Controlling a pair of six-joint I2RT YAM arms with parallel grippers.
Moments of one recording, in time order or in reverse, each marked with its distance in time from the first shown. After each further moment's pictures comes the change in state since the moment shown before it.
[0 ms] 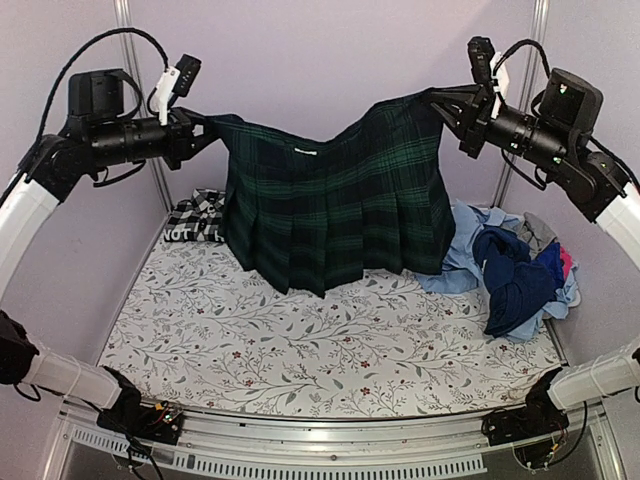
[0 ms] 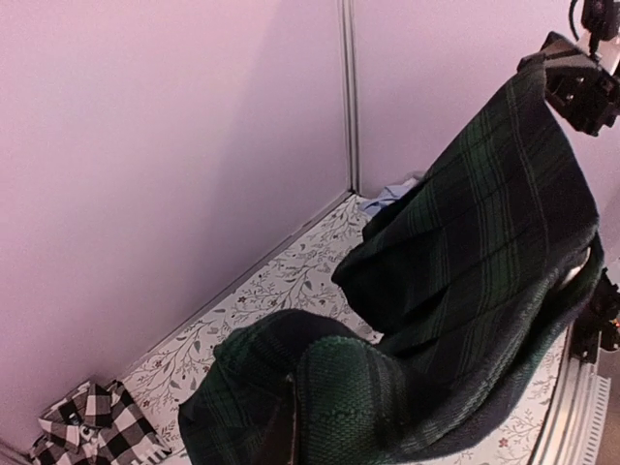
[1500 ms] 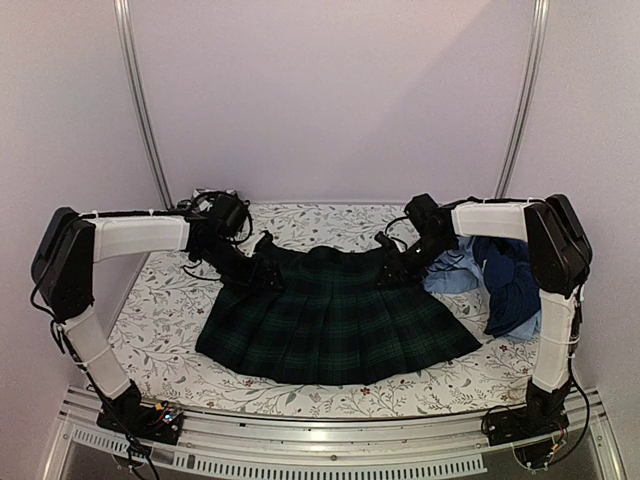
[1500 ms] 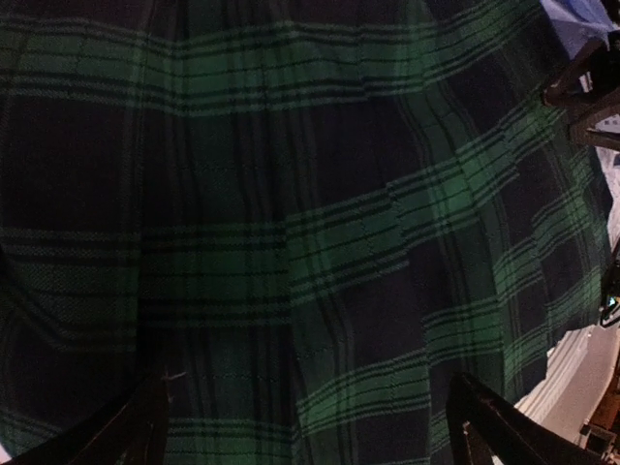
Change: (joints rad) left arm -0.014 0.439 -0.515 0.066 0.028 -0.418; right arm -0.115 0.787 -0.045 -0.556 -0.248 0.355
